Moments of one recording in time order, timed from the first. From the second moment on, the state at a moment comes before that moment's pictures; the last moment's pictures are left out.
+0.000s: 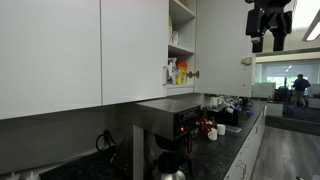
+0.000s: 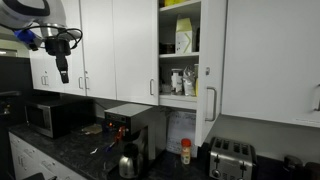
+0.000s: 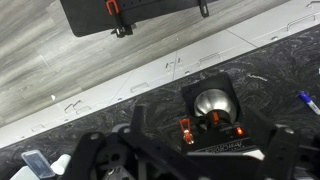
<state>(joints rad) 0.03 -0.95 0.24 -2.50 0.03 1.60 0.39</state>
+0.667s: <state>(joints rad) 0.01 -0.96 0.20 -2.51 -0.04 1.69 0.39</state>
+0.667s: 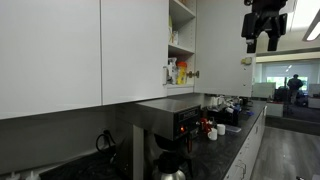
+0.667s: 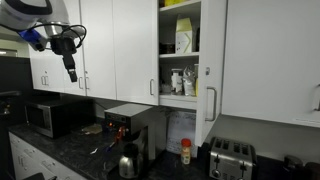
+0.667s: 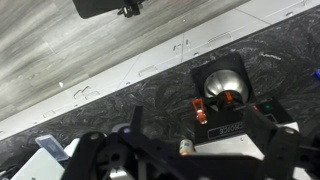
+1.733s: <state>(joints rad) -0.15 -0.96 -0.01 -2.53 -0.27 1.88 0.30</state>
